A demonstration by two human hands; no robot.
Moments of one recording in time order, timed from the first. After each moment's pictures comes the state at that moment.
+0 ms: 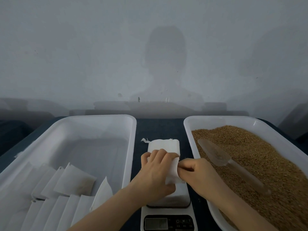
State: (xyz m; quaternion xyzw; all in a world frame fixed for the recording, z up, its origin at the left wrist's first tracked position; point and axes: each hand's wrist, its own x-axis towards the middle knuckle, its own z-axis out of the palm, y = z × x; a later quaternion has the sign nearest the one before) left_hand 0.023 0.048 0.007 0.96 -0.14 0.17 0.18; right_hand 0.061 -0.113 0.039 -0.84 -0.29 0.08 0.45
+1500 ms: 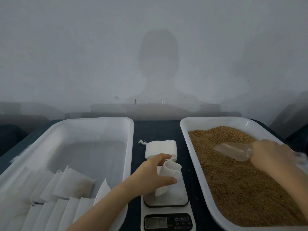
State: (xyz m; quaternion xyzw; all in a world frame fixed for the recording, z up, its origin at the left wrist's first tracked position) left_hand 0.032 0.065 0.011 0.89 -0.02 -0.05 0.45; right_hand 0.142 -0.236 0.069 -0.99 0.00 -0.05 -0.15
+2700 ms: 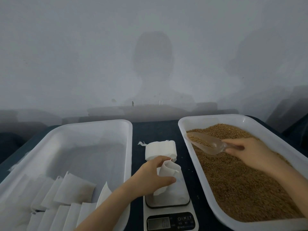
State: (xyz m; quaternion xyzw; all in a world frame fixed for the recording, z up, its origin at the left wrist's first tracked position) left_hand 0.031 0.068 0.011 0.88 -0.03 -0.06 0.46; right_hand 0.118 -0.217 0.073 -0.96 -0.11 0.03 0.27
